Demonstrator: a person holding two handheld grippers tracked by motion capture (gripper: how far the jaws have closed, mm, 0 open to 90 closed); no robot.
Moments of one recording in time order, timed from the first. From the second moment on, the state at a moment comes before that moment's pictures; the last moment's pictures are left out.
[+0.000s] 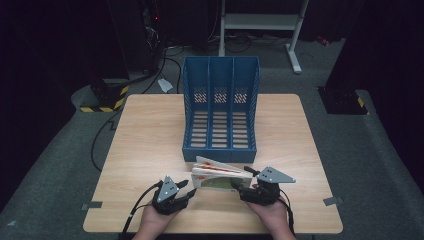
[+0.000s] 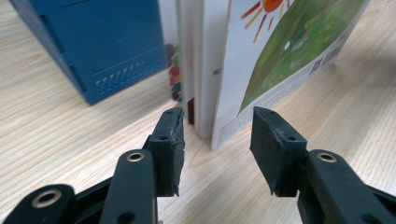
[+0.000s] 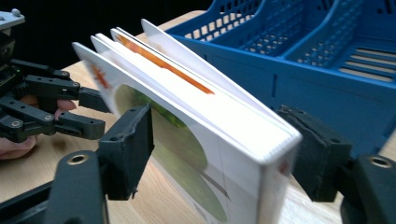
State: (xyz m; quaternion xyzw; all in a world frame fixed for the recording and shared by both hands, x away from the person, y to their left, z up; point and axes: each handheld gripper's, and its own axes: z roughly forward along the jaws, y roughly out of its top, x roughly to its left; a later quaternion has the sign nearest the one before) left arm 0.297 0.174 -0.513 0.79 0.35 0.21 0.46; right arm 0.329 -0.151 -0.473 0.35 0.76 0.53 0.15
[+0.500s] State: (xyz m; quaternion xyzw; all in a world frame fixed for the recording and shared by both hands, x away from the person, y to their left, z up) left arm 0.298 0.189 -0.513 0.78 0.37 0.22 0.45; right arm 0.328 -0.152 -0.472 0.30 0.76 0.55 0.14
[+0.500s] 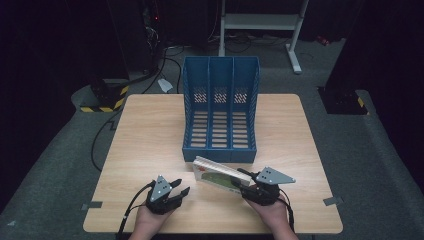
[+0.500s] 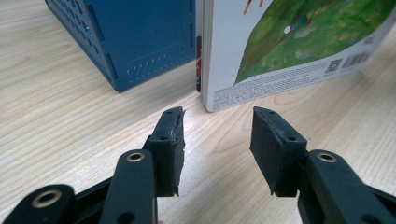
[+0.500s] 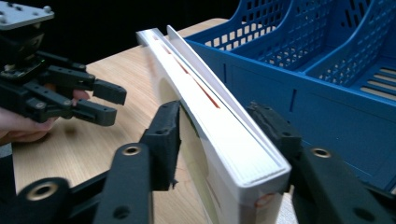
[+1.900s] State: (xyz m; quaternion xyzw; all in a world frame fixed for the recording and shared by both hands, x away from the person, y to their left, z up) left arm 0.325 0.233 -0.526 0.78 0.45 0.23 0.37; right arm 0.297 -0.151 -0.468 0.28 0.77 0.54 0.18
